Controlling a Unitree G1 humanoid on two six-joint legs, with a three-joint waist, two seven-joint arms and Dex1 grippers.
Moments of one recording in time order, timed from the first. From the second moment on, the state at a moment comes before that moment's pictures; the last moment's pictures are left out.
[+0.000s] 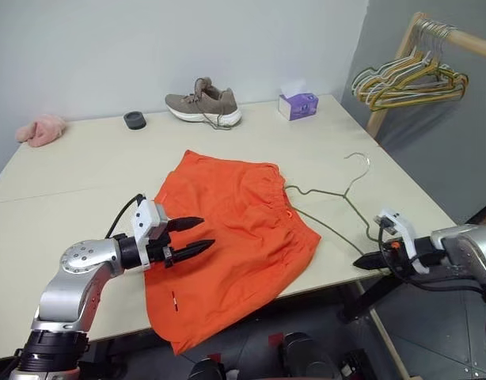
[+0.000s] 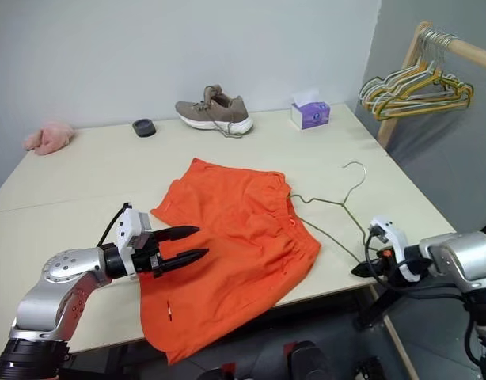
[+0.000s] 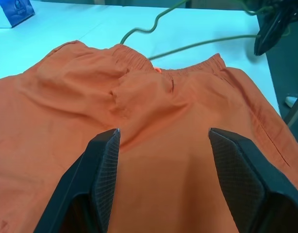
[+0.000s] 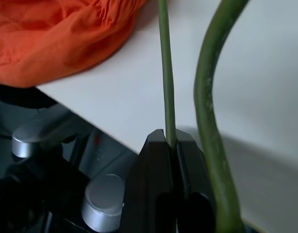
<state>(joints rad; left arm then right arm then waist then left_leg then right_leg) -0.10 0.69 0.12 -0.12 -0.44 0.27 -1.08 -0.43 -0.87 0.14 -0.03 0.49 1.34 1.04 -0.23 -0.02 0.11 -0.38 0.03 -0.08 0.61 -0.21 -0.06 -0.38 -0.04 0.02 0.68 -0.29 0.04</state>
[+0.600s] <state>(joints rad) -0.10 0.69 0.10 -0.12 -0.43 0.25 -1.06 -0.68 -0.50 -0.02 0.27 0.51 1.58 0.75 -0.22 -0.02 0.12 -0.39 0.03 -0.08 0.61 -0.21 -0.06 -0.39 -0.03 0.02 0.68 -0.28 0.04</state>
